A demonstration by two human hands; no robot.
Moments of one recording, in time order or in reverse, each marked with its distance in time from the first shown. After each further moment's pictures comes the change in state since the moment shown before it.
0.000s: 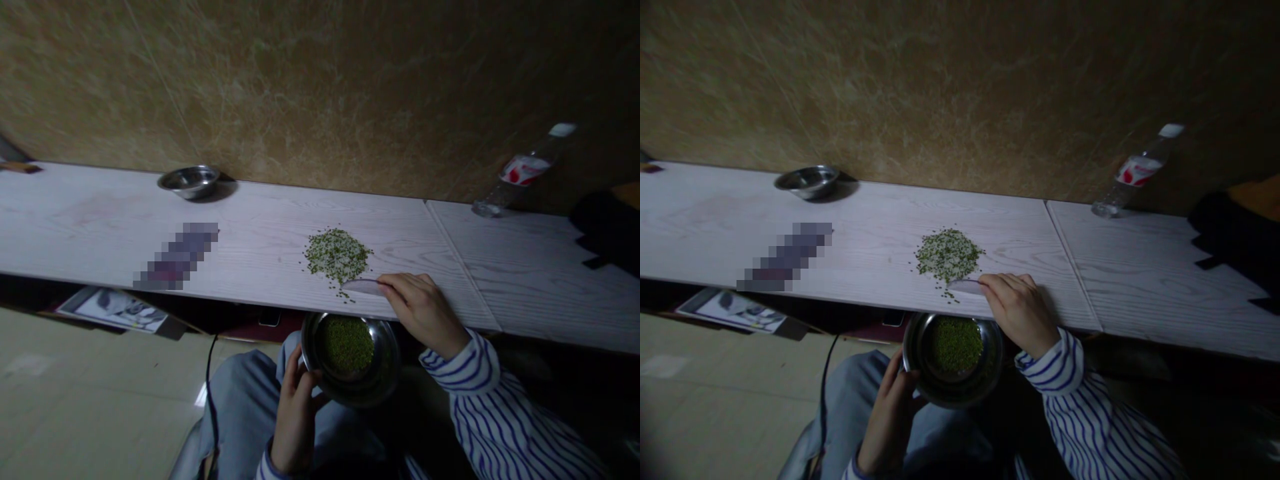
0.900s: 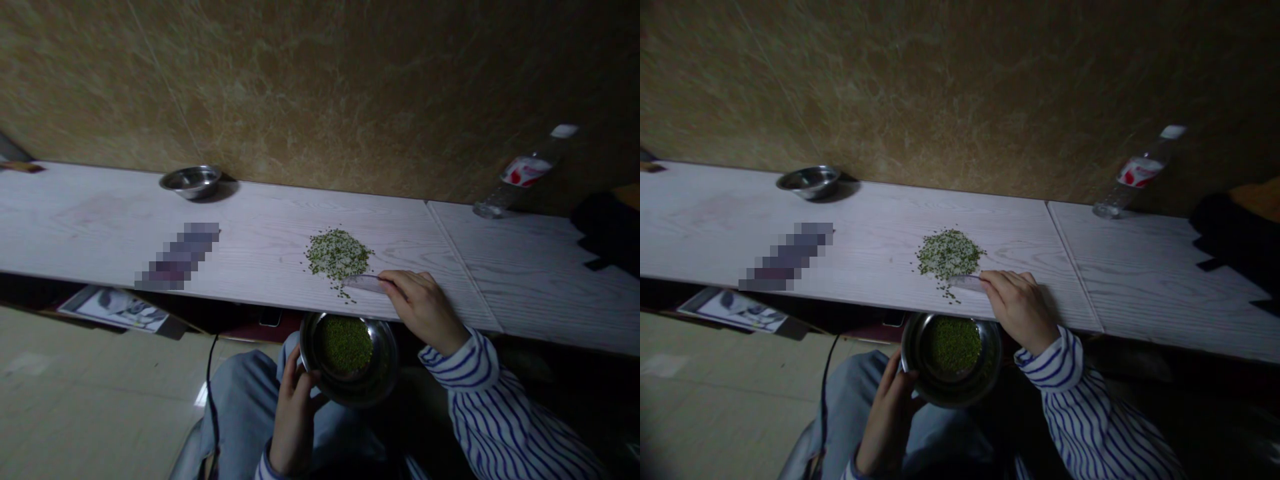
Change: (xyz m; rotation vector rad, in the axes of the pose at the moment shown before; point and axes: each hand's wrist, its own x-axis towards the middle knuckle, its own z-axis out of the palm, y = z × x) left_hand 0.003 -0.003 -0.006 -0.042 -0.002 0.022; right_hand 0.004 0.000 0.003 -0.006 0.045 0.016
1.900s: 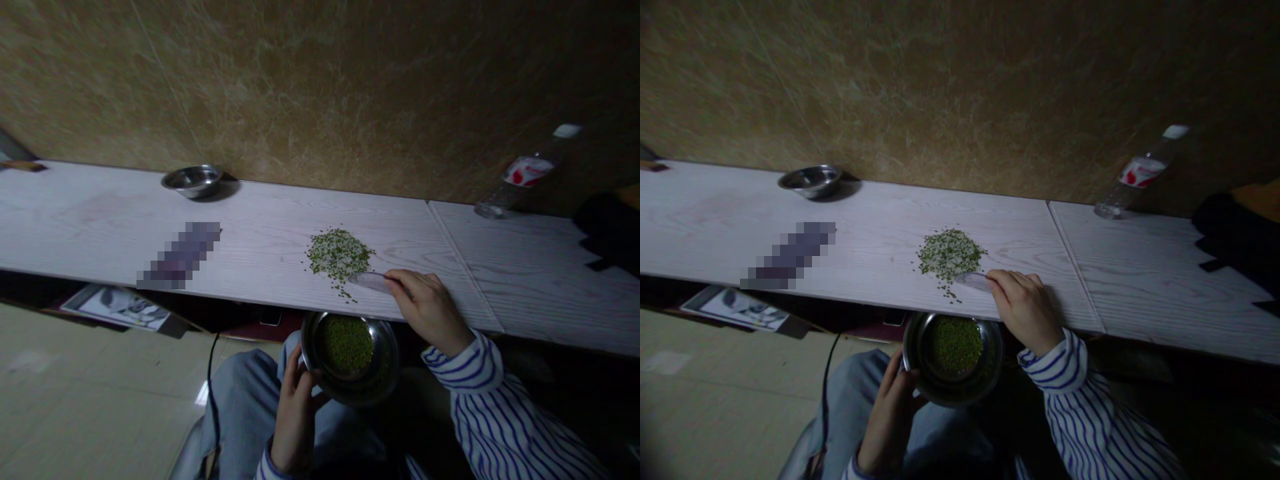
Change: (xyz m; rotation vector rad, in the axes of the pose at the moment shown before) left_hand -0.002 0.003 0.003 0.004 -0.002 -0.020; right_hand -0.003 0.004 0.001 -0.030 0.013 0.053
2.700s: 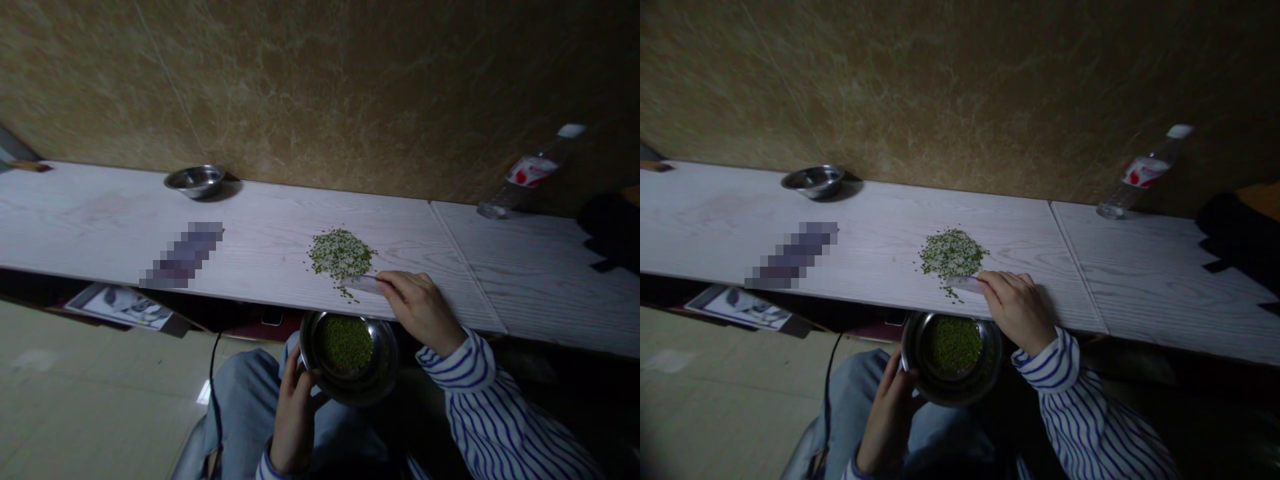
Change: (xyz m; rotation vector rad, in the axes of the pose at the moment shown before) left_hand 0.000 0.001 -0.003 0.007 0.013 0.022; right_hand 0.006 -0.012 0.003 0.058 -0.039 -0.041
